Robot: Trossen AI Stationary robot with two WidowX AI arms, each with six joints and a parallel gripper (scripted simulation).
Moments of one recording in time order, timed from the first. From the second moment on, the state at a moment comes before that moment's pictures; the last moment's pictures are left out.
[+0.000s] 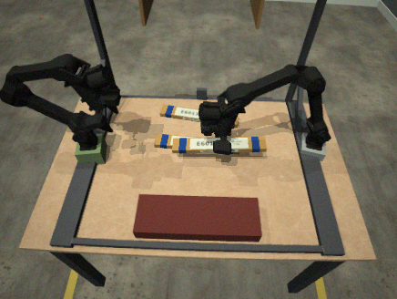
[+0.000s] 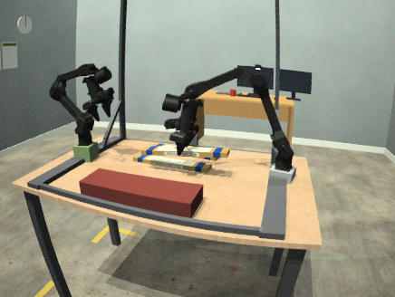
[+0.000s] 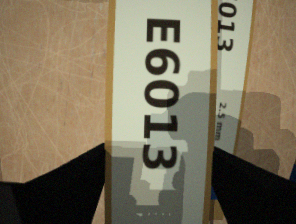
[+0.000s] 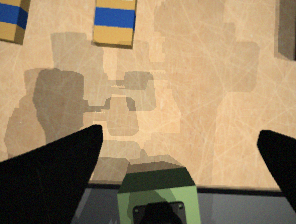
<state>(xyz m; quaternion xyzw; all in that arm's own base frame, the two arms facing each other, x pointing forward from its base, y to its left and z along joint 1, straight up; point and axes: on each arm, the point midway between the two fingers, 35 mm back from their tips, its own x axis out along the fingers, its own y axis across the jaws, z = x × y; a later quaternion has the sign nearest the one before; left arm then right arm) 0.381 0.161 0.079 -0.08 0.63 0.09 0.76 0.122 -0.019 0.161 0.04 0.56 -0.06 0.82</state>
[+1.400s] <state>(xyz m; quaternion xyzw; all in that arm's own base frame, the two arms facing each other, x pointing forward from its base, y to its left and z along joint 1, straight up) 0.394 0.251 0.073 -0.08 0.62 0.09 0.77 0.122 -0.019 0.161 0.04 0.56 -0.06 0.82</state>
